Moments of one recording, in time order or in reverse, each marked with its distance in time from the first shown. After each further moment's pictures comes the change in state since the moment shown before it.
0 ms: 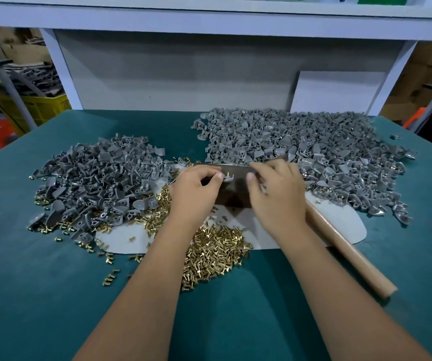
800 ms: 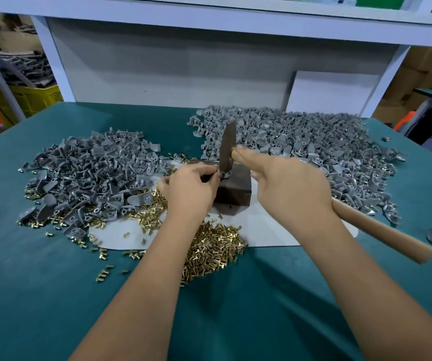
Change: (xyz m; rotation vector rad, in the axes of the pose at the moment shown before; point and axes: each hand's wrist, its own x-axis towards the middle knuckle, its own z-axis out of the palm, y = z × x) left_hand 0.004 0.000 0.008 0.244 0.150 -0.044; right_hand 0.004 -0.023 -0.057 -0.323 -0.144 -0.159
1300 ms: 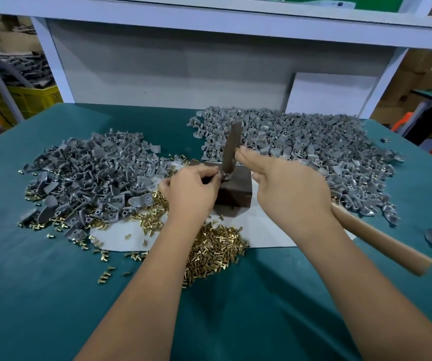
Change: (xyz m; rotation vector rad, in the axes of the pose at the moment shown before) left_hand 0.000 -0.002 0.000 -0.011 -0.002 0.012; right_hand -0.002 -0.003 -0.003 0.029 -0.003 0.037
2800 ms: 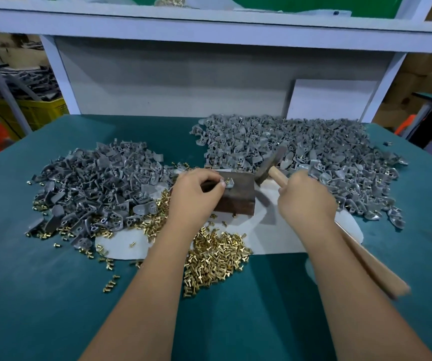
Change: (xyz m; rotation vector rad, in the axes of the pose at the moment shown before) left_hand 0.004 -0.008 -0.007 -0.180 -0.124 0.127; right_hand 0.013 0.034 0.040 0.005 -0.175 0.498
